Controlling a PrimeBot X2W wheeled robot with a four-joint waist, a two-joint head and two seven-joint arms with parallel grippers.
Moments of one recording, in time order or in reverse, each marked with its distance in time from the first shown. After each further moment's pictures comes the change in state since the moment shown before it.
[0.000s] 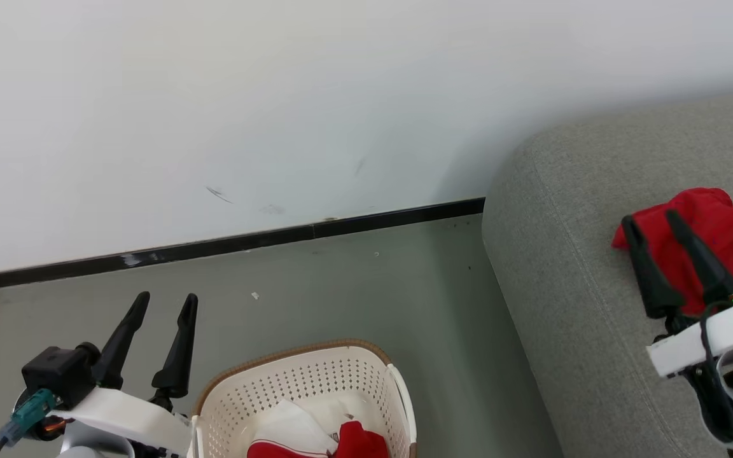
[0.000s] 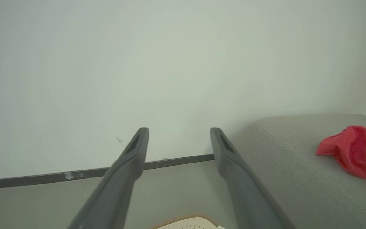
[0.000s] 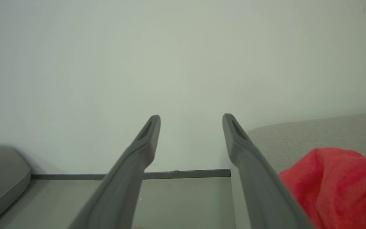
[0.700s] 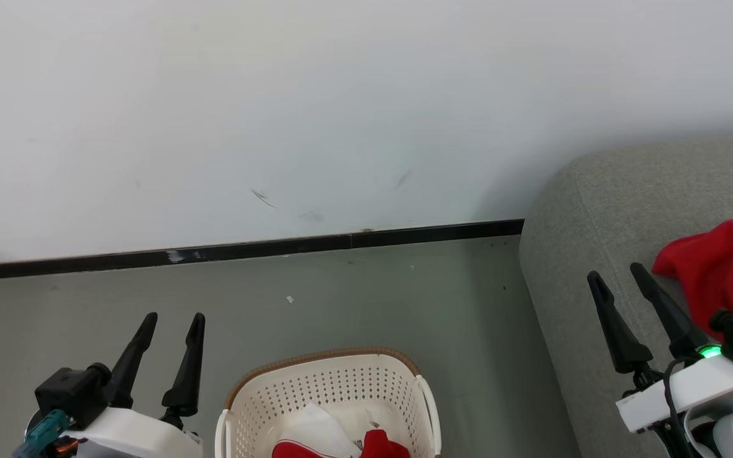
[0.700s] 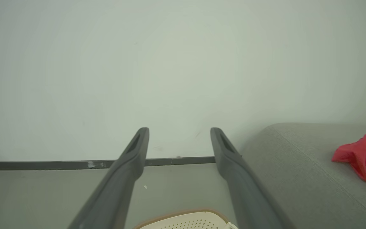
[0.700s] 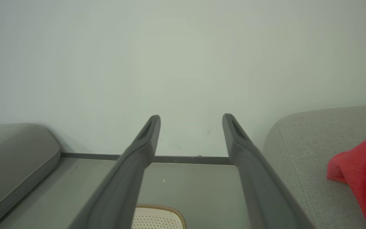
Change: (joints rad) left arm 0.062 -0.047 0.029 -0.001 0.046 0.008 0.000; right arm 0.154 0.099 -0.027 -0.064 -0.112 0.000 0.000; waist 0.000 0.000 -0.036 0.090
